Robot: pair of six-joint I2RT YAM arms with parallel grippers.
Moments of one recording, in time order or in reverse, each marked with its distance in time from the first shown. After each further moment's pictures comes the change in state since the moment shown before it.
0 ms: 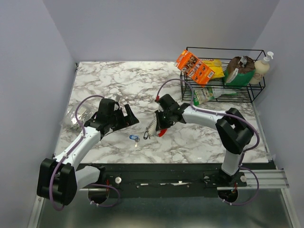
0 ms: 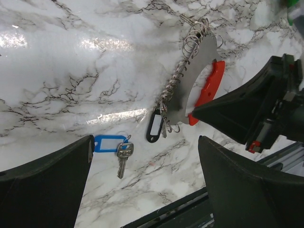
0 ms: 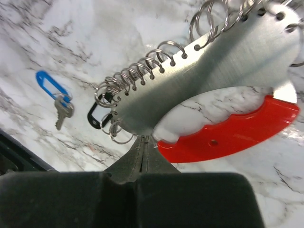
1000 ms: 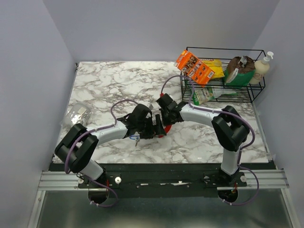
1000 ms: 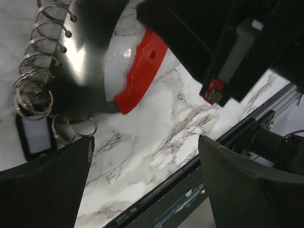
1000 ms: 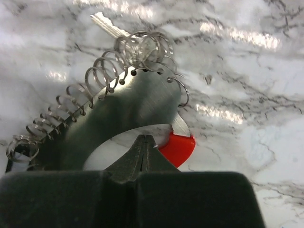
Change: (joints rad) left arm -0.398 0.384 0.071 0.253 0.035 -0.217; right arm -0.008 0.060 0.069 -0.090 0.377 -0.011
